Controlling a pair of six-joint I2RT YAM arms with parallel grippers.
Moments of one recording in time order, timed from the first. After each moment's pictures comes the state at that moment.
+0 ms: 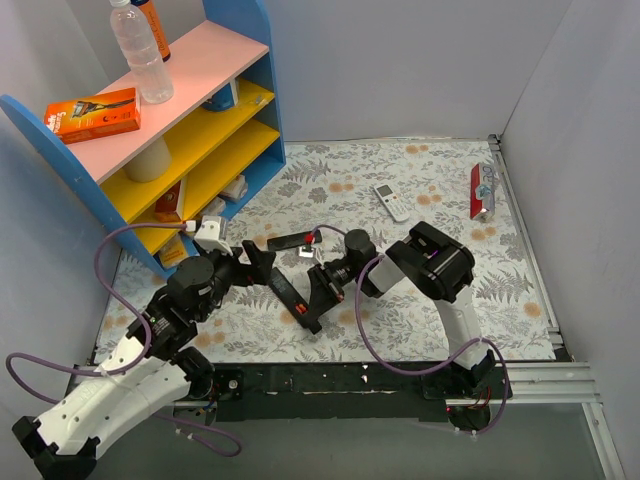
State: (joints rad) left arm -0.72 0.56 0.64 -0.31 -0.34 -0.41; right arm 0.77 2.16 0.84 1.22 -1.49 1.00
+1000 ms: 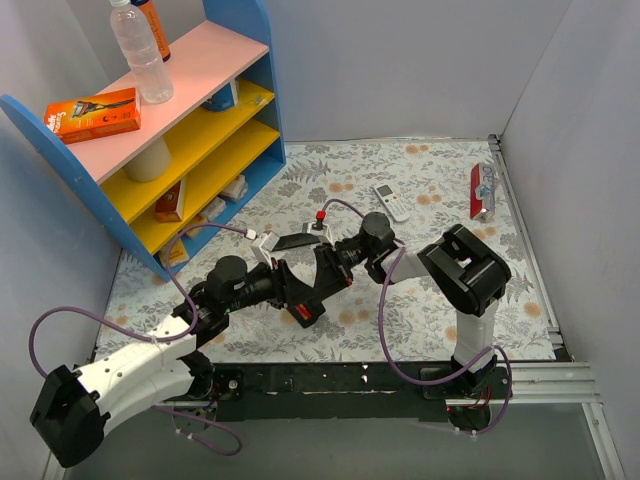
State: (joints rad) left arm -0.72 0.83 0.41 0.14 0.36 -0.76; right arm 0.72 1.92 0.84 1.25 -1.51 1.07
